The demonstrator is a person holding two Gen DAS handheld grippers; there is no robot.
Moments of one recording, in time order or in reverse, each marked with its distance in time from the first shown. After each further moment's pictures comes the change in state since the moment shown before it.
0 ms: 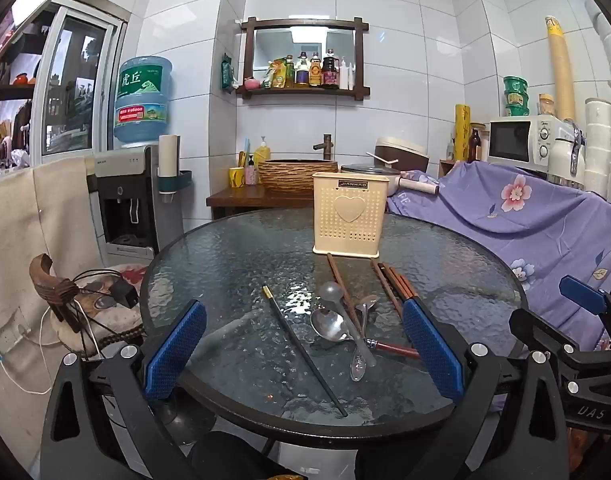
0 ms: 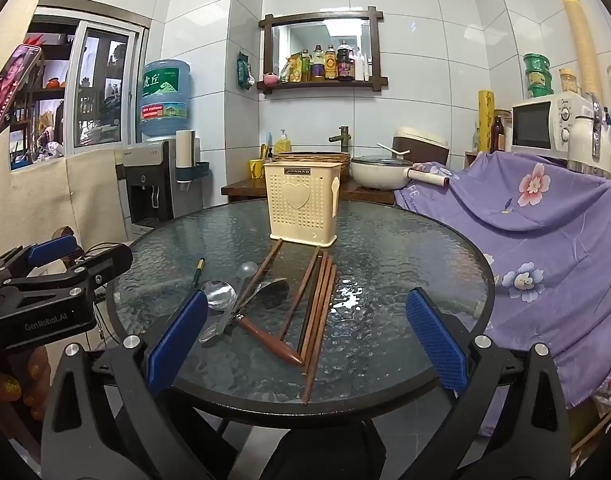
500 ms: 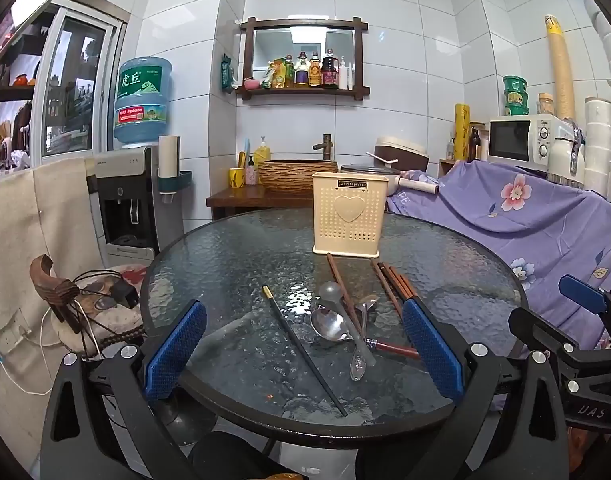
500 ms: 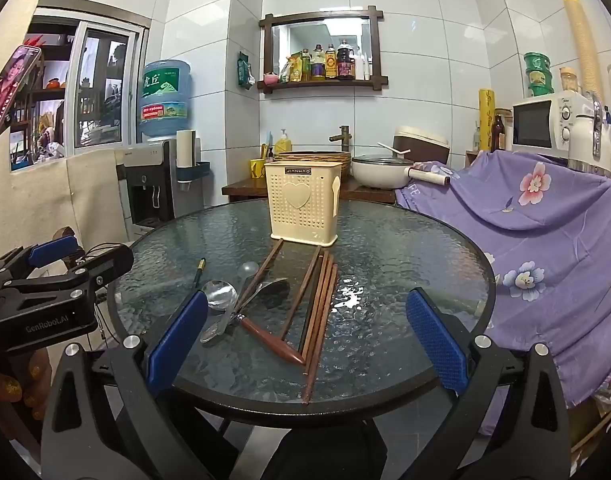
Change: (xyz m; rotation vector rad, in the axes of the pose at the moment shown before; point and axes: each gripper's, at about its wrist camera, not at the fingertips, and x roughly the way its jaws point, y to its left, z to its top) left arm 0.000 -0.001 0.000 0.009 -0.001 0.003; right arm 0.000 0.001 0.000 0.002 0.000 -0.002
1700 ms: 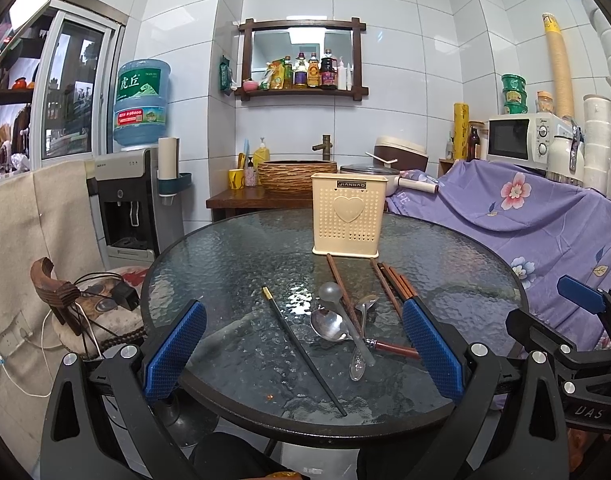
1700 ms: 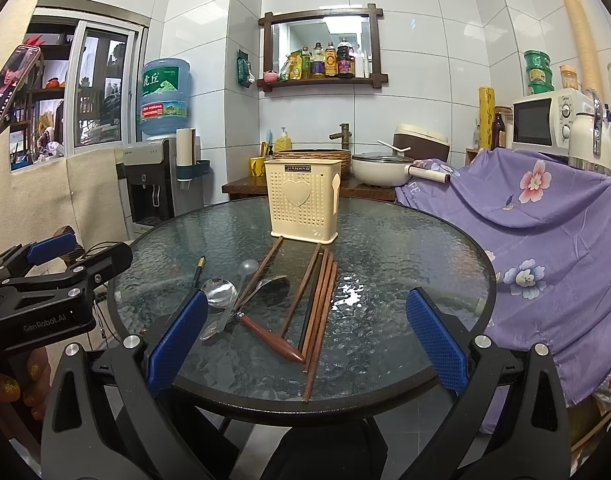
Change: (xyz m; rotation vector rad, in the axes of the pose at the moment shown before) left arm -0.002 -0.002 0.001 0.004 0.000 0.004; right arm 0.003 -0.002 -0.006 0.001 0.003 0.002
